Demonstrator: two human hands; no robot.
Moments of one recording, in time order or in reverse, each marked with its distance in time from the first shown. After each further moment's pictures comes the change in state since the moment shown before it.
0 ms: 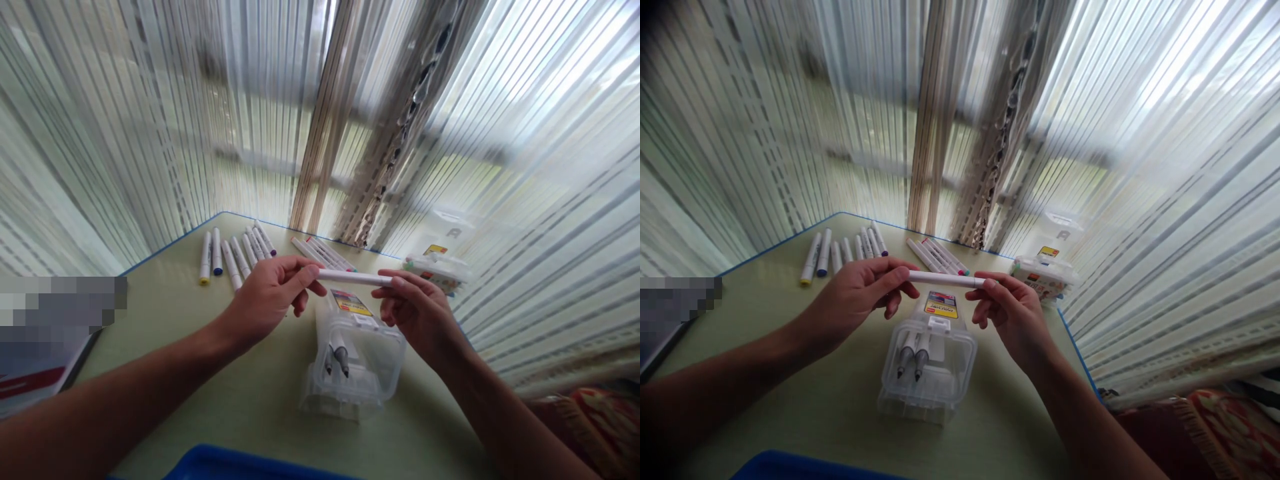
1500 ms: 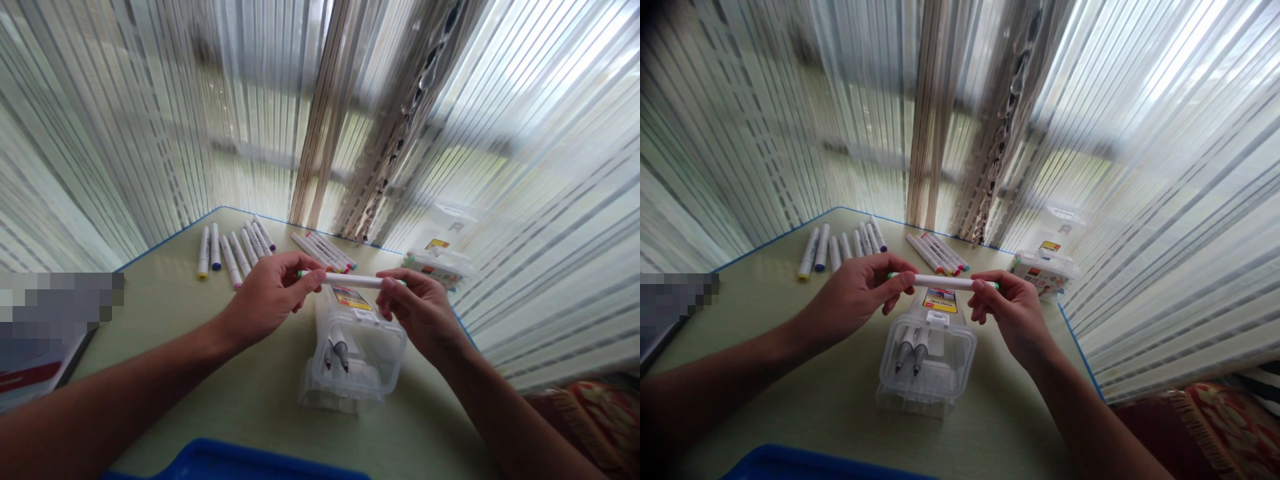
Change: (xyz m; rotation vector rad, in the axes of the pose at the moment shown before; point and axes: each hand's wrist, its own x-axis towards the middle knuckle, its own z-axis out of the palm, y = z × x) left_hand -0.003 -0.001 0.000 0.208 0.006 0.048; right_hand -0.002 0.003 0.001 -0.147 0.009 -0.033
